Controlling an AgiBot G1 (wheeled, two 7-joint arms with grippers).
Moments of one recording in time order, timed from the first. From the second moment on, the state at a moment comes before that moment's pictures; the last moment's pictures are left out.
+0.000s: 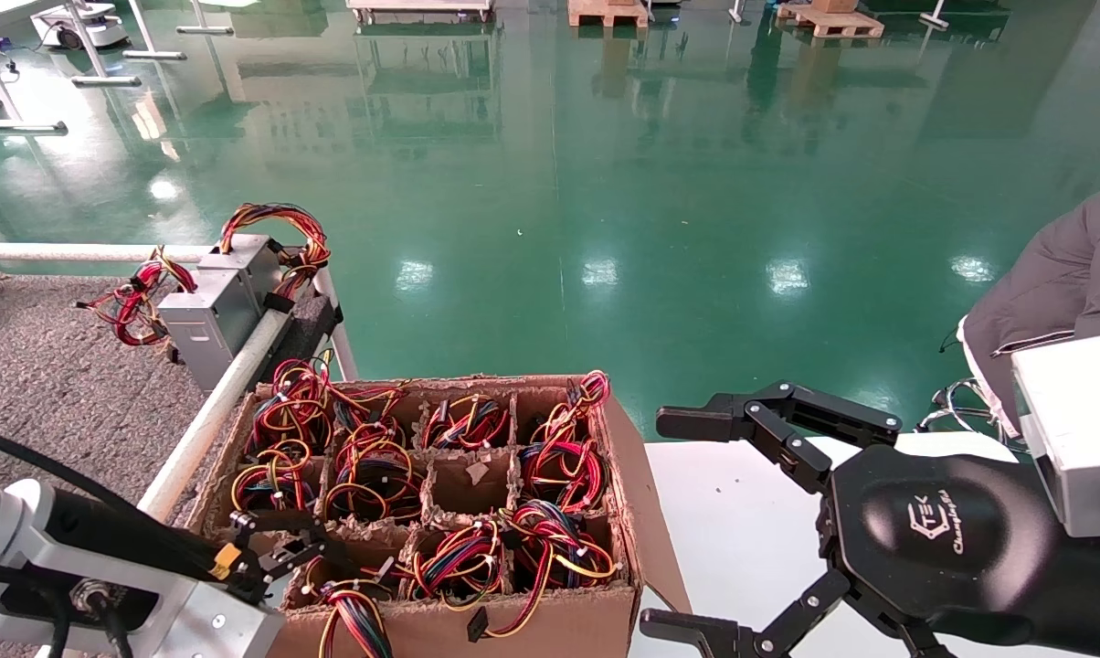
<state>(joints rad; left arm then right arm) -1.56 0.68 0.81 -1.48 1.51 1.58 0.00 1.07 -0.61 -0.28 1.28 -0.73 -1.50 0.19</state>
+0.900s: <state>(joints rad) -1.52 0.66 0.79 -1.48 1.49 1.53 0.02 1.07 -0.61 -0.28 1.28 -0.73 -1.50 0.19</state>
